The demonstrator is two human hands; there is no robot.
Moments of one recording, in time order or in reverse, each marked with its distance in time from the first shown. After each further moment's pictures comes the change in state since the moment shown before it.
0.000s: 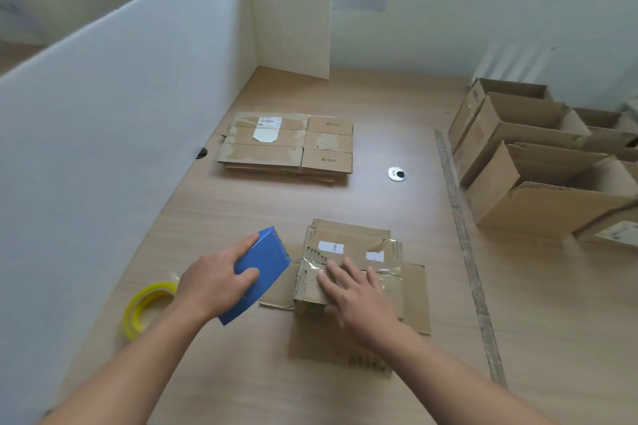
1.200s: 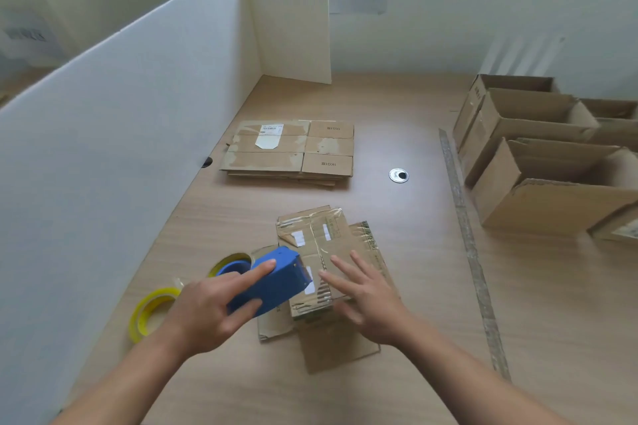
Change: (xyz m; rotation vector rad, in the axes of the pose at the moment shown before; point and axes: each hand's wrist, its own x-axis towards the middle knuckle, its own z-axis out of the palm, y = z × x) left_hand -0.044 0.005 -0.008 0.009 0.207 0.631; right_hand -0.015 0.032 -0.020 0.361 0.077 -0.124
